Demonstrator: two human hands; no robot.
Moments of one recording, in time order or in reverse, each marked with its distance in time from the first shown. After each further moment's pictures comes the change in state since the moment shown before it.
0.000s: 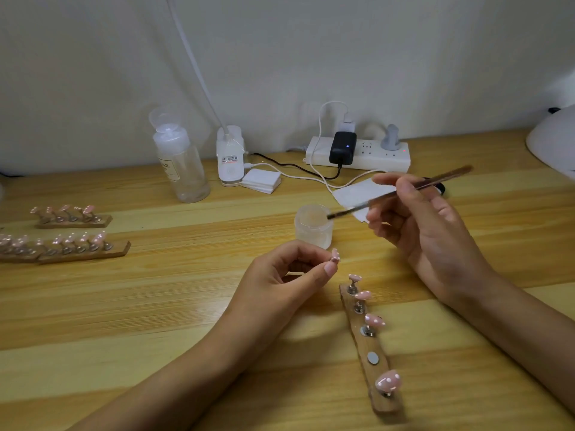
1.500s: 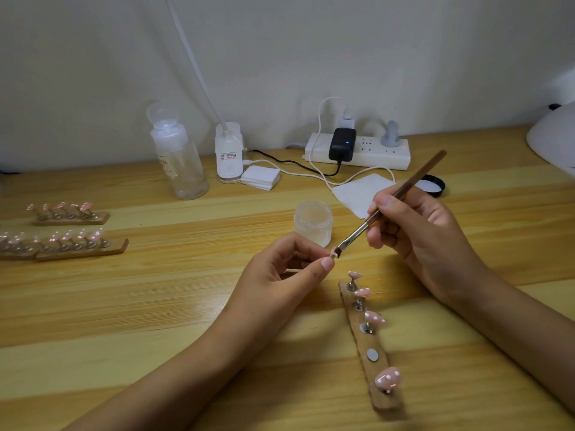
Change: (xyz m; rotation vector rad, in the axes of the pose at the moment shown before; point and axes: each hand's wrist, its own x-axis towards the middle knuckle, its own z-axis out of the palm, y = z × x) left_hand 0.000 0.000 0.001 -0.009 0.001 0.017; right_hand -0.004 -0.001 0.005 -0.023 -0.027 0.026
